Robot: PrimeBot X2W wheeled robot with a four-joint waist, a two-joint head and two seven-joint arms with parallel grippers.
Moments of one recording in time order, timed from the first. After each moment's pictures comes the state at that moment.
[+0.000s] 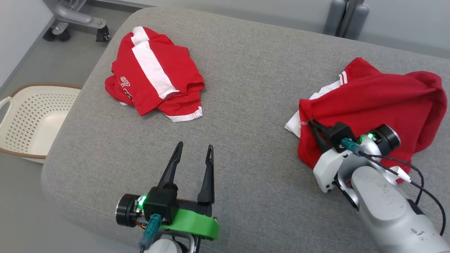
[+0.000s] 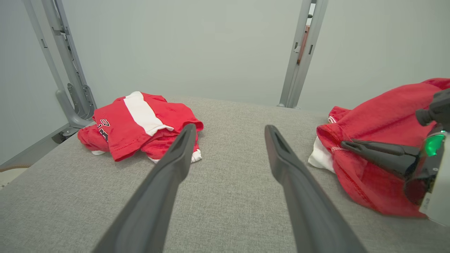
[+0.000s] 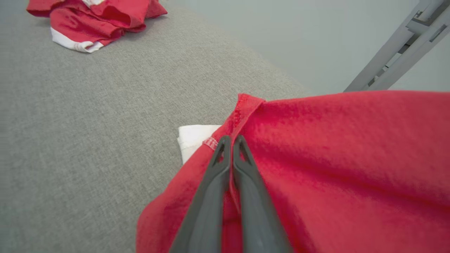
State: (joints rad) left arm -0.14 0.05 -0.50 0.10 -0.27 0.19 -0.26; right arm -0.55 -0.21 0.38 0.73 -0.02 0.13 -0.21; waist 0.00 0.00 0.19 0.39
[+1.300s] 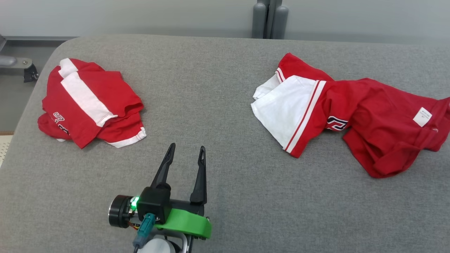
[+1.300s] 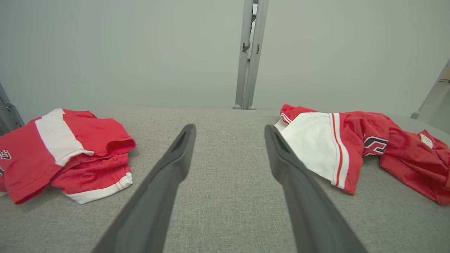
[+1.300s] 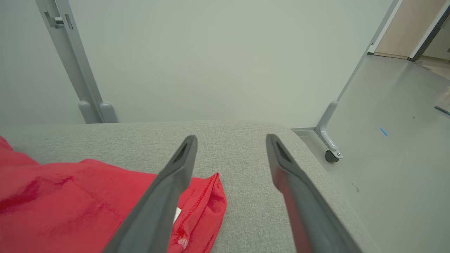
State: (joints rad) left arm -0.13 0.05 -0.46 0.12 -0.25 0.17 -0.26; right arm -0.50 -0.48 -0.28 0.68 0.17 0.13 -0.07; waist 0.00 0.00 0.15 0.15
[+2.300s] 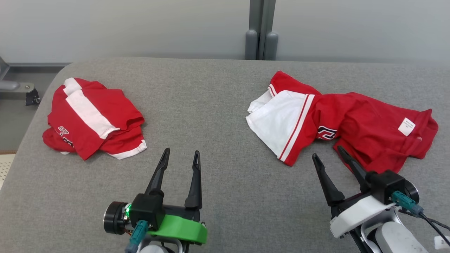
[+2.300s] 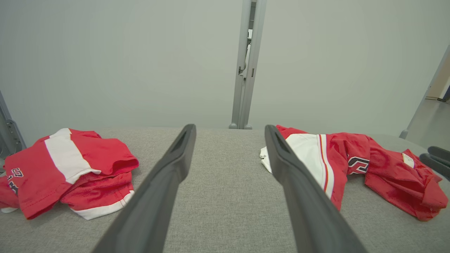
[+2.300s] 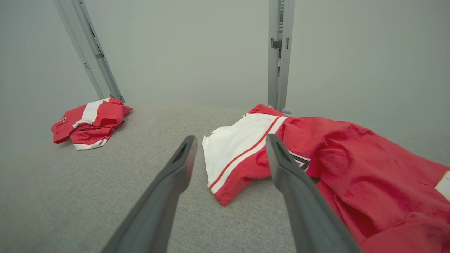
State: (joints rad) left arm -0.08 0.05 -0.42 0.08 -0.24 0.14 -0.26; right arm -0.09 -0.24 0.26 0.18 0.32 0.13 -0.25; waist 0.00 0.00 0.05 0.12
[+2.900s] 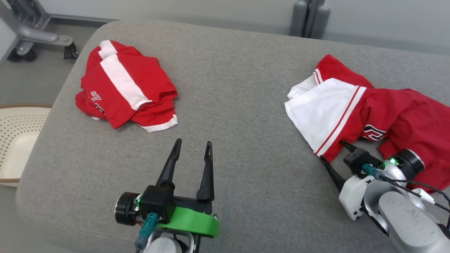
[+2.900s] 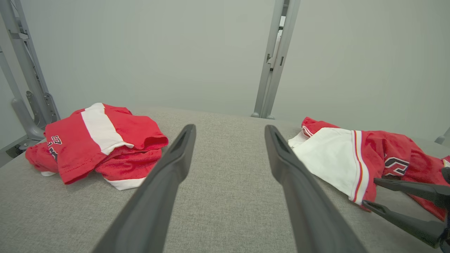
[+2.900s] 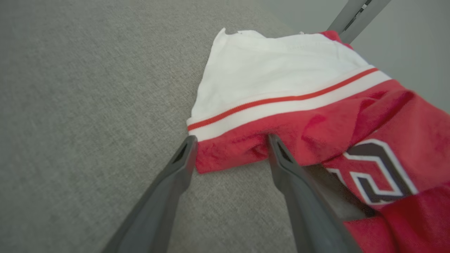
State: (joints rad) left arm -0.14 0.05 -0.50 0.07 -0.30 0.19 -0.26; right arm -0.39 -0.37 0.46 0.60 0.05 0.13 -0.15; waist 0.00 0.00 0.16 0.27
